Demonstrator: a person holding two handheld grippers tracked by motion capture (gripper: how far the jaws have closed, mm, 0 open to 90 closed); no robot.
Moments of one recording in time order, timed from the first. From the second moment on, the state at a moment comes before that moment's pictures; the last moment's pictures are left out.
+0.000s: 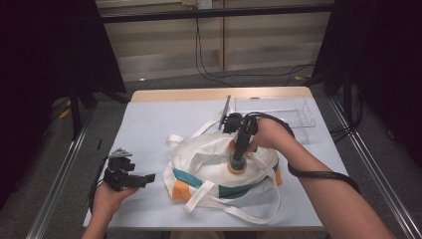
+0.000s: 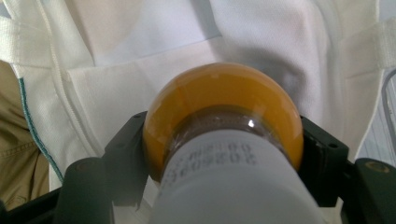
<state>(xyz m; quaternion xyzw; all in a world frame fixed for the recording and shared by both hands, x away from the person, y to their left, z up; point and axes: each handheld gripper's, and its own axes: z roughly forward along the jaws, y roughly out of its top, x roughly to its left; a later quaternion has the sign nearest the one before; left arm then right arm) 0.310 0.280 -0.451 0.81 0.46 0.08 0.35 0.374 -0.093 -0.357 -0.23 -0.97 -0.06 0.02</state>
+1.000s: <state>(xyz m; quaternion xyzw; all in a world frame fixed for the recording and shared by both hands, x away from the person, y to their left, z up) 0.310 0.278 -0.450 0.81 0.46 0.08 0.35 0.376 -0.096 -0.326 -0.23 -0.97 -0.06 0.03</state>
